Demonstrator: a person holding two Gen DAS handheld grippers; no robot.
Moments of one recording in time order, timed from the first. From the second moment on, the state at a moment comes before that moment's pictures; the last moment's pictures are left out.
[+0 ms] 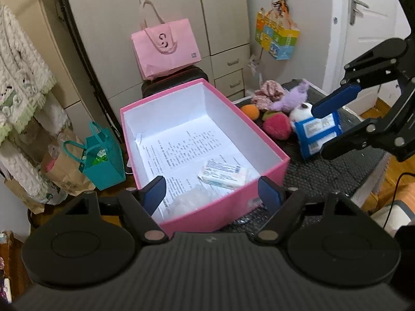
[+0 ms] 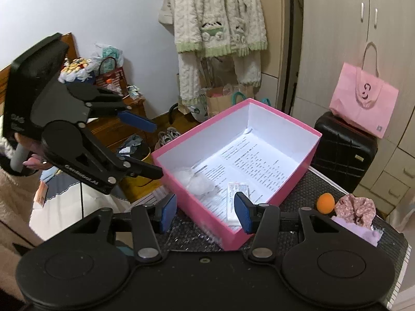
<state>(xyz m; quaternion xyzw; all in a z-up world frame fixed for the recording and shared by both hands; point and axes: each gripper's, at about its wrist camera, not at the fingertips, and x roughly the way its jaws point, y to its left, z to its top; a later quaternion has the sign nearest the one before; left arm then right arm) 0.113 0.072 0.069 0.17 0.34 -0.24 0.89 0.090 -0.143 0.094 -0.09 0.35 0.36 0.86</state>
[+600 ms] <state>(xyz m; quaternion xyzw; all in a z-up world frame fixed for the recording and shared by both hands) 0.040 -0.004 0.055 0.25 0.32 -0.31 0.86 0.006 -0.190 0.078 -0.09 0.31 0.32 0.89</state>
